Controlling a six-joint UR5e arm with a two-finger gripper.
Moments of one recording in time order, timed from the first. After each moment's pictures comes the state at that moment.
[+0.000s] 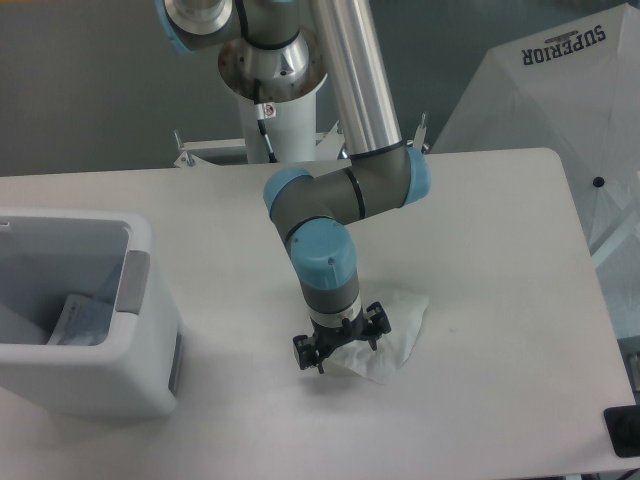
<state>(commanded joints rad) 2.36 -2.14 -1.71 -0.68 1.68 -0.01</state>
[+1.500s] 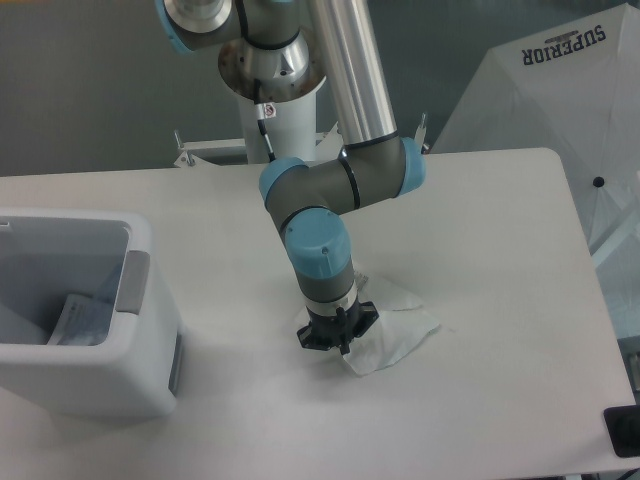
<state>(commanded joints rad) 2.38 -2.05 -1.76 -0.68 1.63 0.01</state>
